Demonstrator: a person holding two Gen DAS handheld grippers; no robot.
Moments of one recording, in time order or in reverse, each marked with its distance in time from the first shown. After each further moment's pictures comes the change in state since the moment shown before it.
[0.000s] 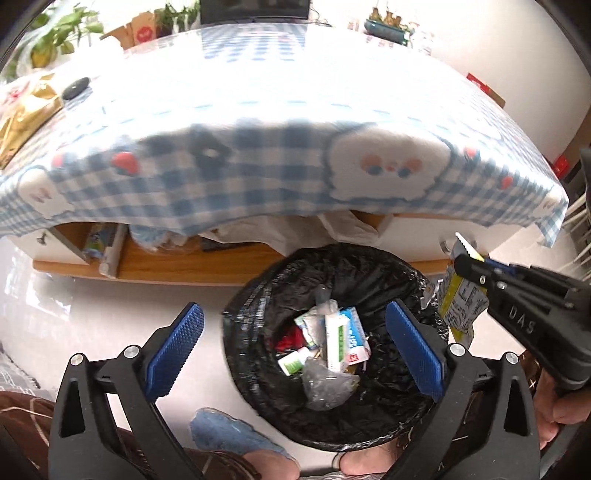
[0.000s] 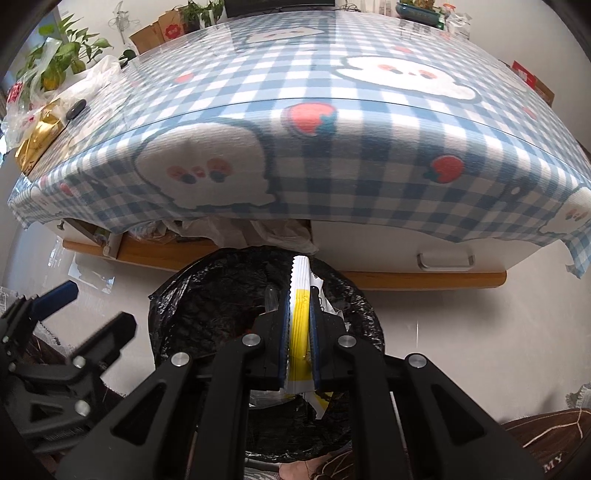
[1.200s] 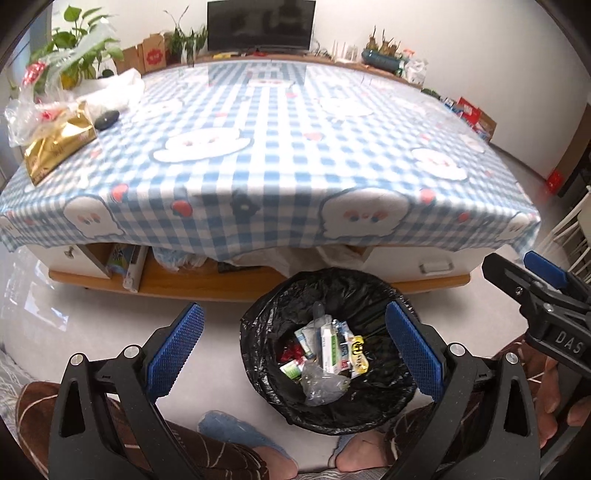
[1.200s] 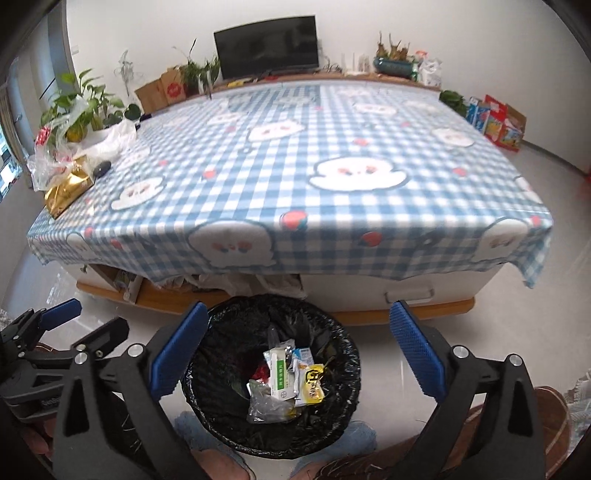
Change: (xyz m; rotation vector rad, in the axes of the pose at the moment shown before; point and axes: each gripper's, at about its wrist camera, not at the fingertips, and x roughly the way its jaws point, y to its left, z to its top) left arm -0.090 0.005 0.003 -0.009 -0.112 -0.026; right arm -0.118 -0.012 -0.017 0.051 -0.259 -0.023
